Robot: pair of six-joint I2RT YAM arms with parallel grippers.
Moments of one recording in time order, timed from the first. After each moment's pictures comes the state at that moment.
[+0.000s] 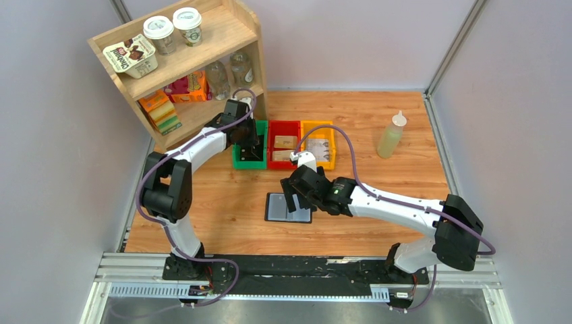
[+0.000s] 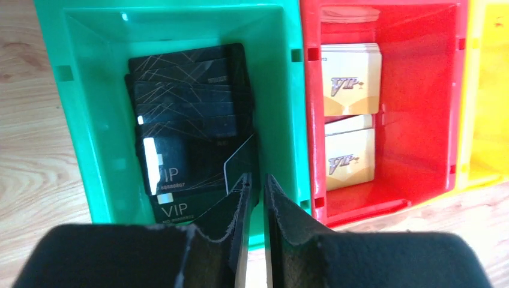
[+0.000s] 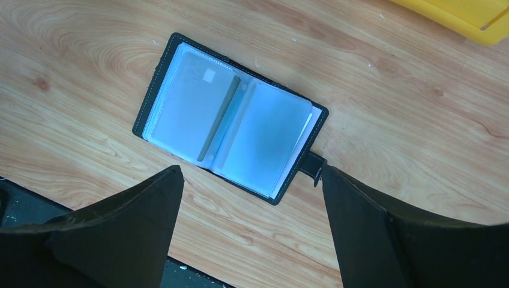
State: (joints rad) left arm -0.32 1.77 1.27 -0.31 0.10 -0.37; right arm 1.07 1.41 1.00 -0.49 0.34 0.57
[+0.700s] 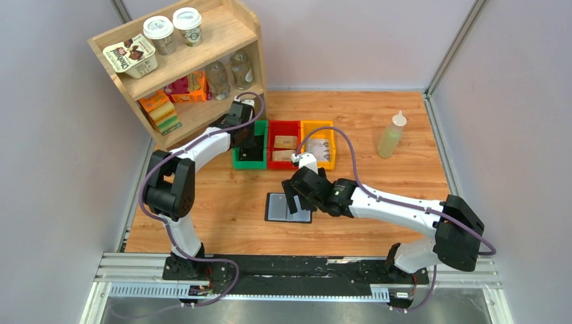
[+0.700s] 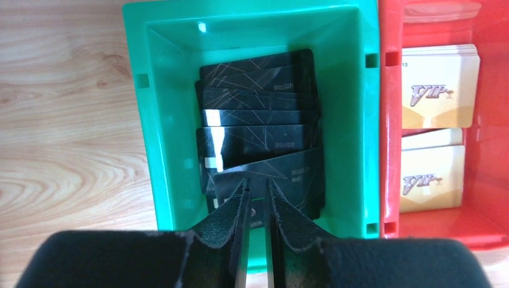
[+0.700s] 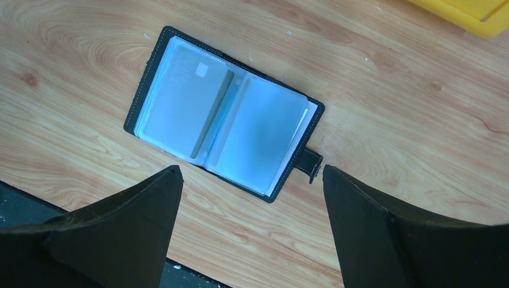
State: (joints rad) left arm -0.35 1.81 1.30 -0.38 -0.12 -0.25; right arm 1.07 1.40 0.97 -0.48 0.34 0.57
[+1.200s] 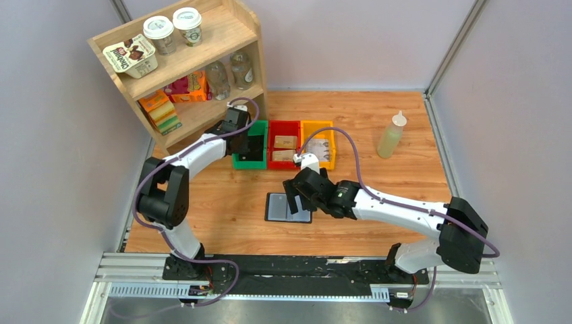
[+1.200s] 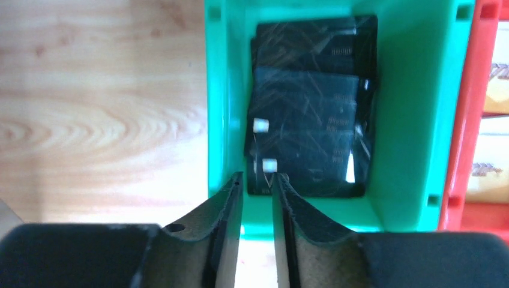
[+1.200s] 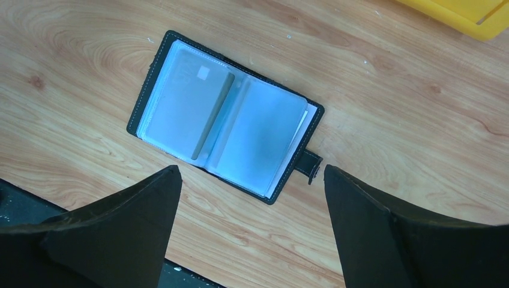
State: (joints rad) left arm -0.36 1.75 1.20 -0.34 -0.26 -0.25; right arm 1.07 1.38 0.94 -0.45 0.35 0.57
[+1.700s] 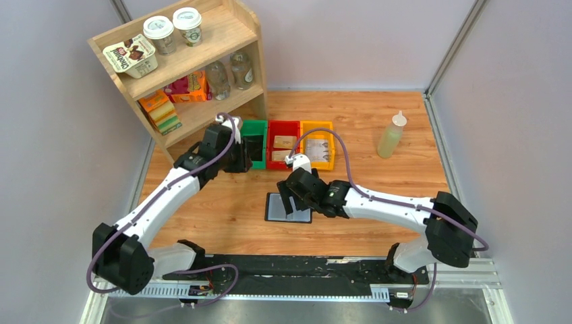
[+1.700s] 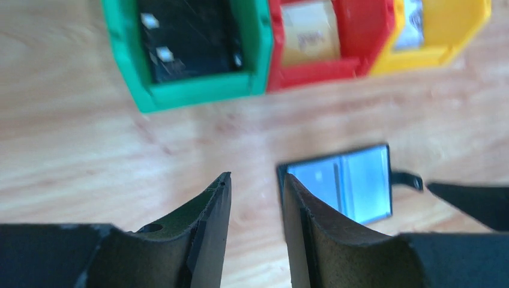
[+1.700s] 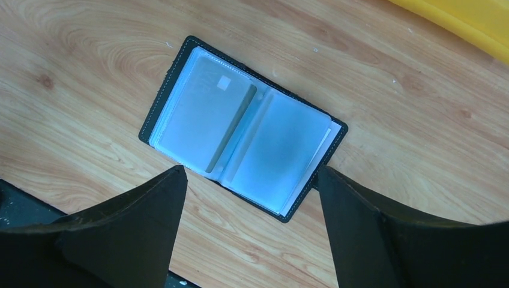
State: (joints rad) left arm -0.41 1.22 1.00 -0.52 0.00 -0.34; right arm 1.08 1.43 0.96 -0.39 0.32 0.53
